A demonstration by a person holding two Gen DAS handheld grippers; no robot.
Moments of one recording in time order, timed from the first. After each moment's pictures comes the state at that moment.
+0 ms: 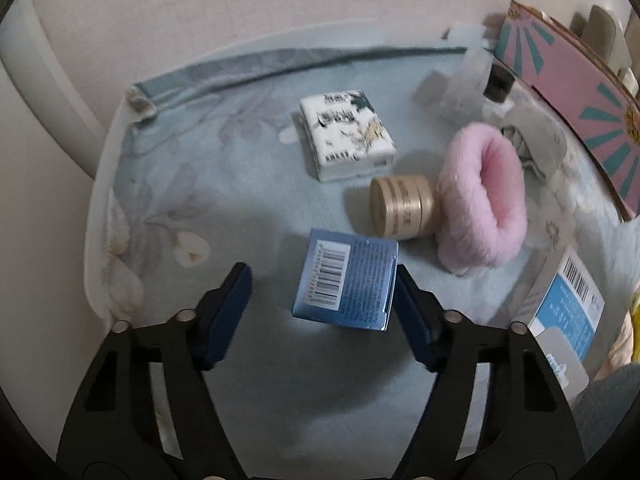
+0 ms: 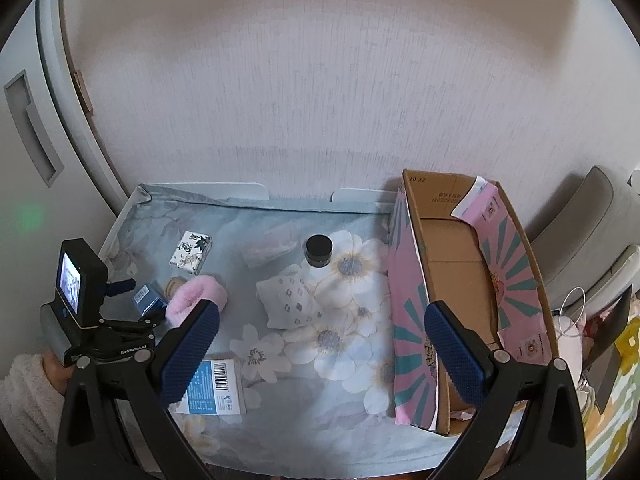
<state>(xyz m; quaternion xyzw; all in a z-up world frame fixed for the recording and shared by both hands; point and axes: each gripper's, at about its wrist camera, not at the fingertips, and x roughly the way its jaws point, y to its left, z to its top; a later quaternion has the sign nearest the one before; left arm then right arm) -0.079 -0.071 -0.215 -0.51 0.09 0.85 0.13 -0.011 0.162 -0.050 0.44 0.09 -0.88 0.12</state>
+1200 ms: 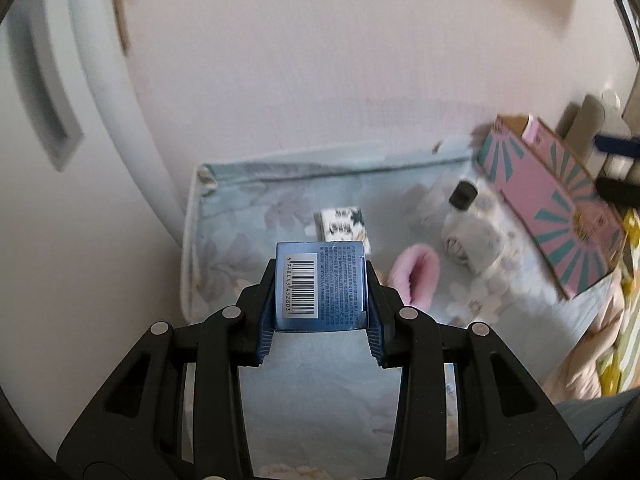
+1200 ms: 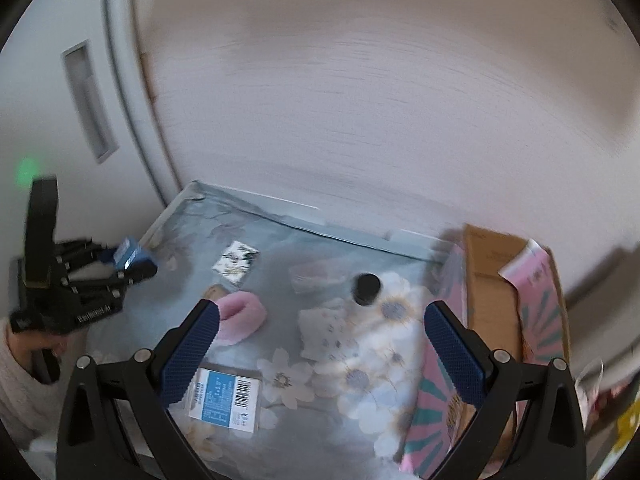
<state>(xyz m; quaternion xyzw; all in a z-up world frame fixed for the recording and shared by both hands) -0.048 -0.090 -0.092 -0.43 0.02 0.90 0.09 -0.019 0.133 -0.043 0.40 0.14 -0.87 0.26</state>
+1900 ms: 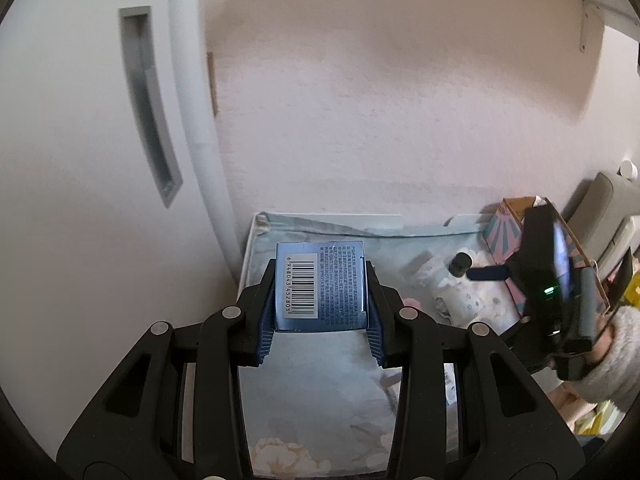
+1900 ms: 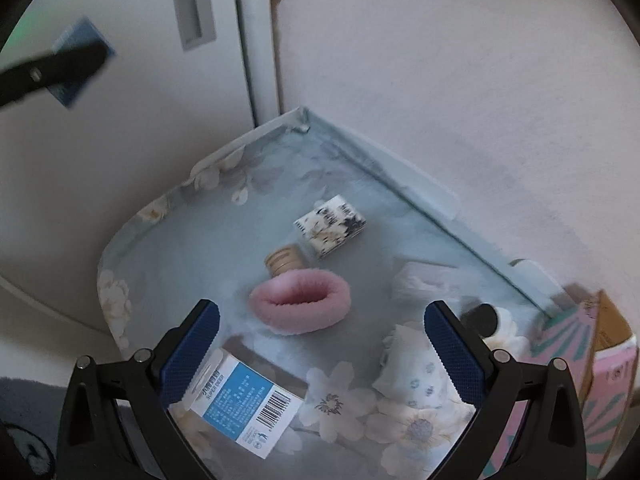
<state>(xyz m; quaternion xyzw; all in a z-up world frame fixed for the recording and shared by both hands) 0.002 -0.105 -0.001 -0.36 -0.03 0.93 0.00 -0.034 0.061 -0.120 0.42 0.25 -0.75 0.44</state>
